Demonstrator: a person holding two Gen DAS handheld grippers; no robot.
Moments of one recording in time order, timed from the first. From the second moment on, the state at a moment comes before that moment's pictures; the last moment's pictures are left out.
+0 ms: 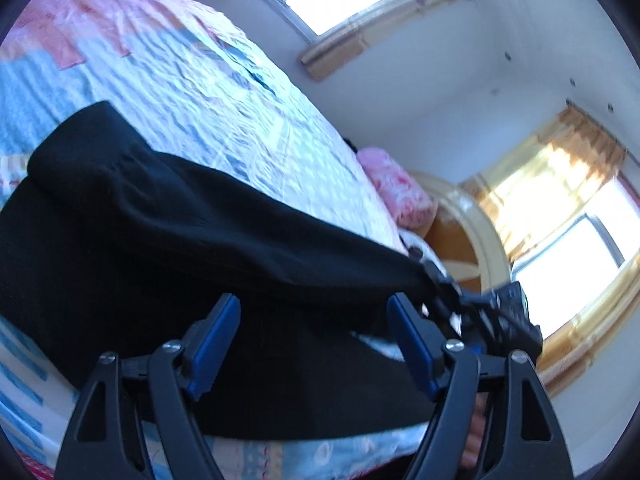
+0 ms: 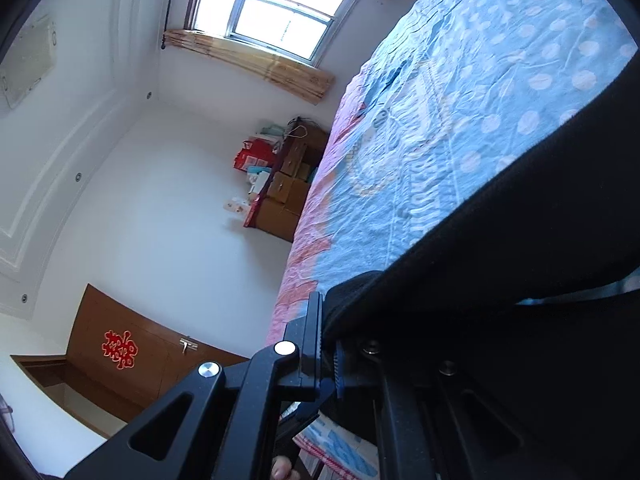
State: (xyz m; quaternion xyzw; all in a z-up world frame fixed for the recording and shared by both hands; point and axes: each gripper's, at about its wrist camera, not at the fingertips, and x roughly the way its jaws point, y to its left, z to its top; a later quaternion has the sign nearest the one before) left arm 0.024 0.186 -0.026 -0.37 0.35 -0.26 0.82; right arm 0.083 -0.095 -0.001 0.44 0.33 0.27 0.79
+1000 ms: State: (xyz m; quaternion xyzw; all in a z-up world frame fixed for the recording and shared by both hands) left arm 0.031 0.238 -0.021 -0.32 0.31 -0.09 0.89; right arm 0.015 -0.078 -0.011 0.31 0.36 0.31 0.82
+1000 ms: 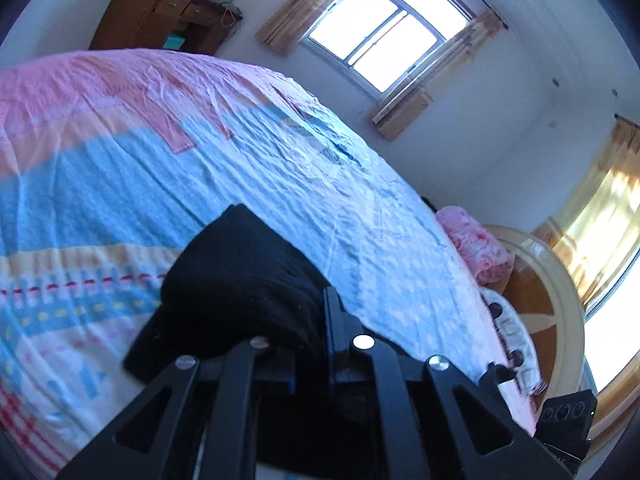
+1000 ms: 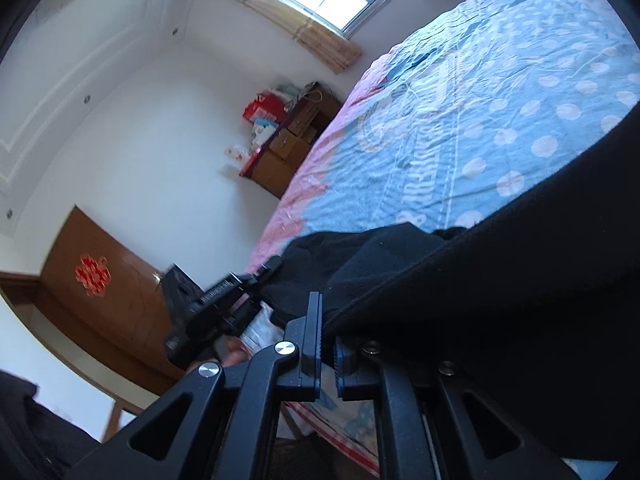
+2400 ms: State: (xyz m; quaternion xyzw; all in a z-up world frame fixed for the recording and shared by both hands) left arm 0.044 0.202 -0.035 -0.10 0.37 0.01 0.92; right arm 0.010 -0.148 -0.009 0.34 0.37 0.32 0.80
